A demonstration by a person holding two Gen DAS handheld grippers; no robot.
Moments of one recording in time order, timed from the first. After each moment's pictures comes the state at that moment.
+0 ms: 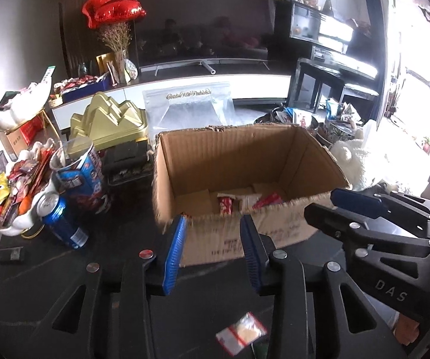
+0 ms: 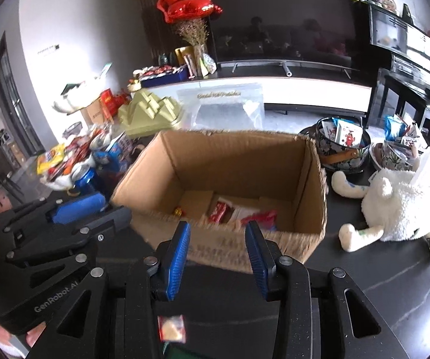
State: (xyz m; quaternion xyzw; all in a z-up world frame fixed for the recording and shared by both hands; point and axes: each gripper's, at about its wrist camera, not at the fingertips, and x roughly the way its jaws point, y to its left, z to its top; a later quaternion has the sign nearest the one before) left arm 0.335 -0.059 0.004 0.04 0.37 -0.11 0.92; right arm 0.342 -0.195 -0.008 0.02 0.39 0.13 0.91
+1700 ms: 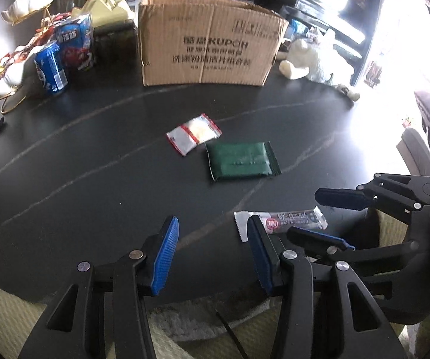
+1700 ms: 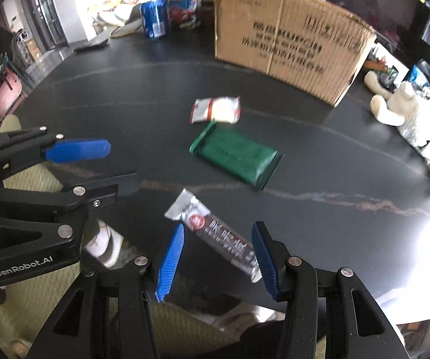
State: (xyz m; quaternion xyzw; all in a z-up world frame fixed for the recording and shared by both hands) left arm 0.145 -0.049 -0.107 0.00 0.50 -0.15 0.85; right arm 0.144 -0.164 -0.114 -0.13 0.54 0.19 0.81
